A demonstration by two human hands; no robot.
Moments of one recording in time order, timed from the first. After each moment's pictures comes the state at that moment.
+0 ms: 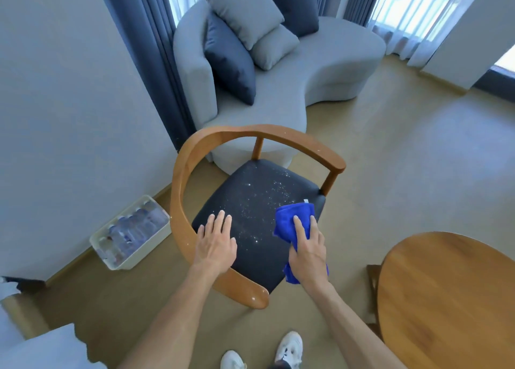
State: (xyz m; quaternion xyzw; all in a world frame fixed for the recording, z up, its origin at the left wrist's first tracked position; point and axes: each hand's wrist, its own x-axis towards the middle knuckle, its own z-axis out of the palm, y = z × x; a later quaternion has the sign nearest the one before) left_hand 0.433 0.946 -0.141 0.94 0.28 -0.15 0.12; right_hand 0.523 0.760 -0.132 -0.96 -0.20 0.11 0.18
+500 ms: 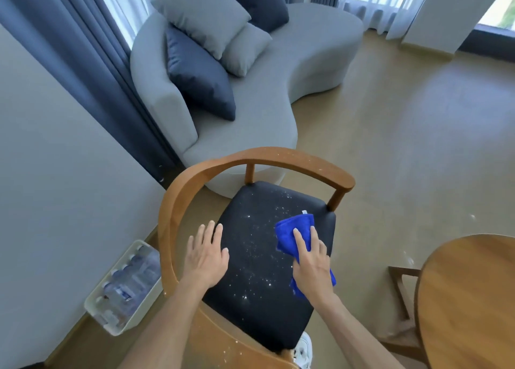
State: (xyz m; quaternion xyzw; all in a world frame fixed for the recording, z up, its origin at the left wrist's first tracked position) left_hand 0.551 1.065 -0.169 0.95 0.22 -0.20 0.06; right_hand 0.619 0.837 -0.178 -0.97 -0.16 0.13 0.16
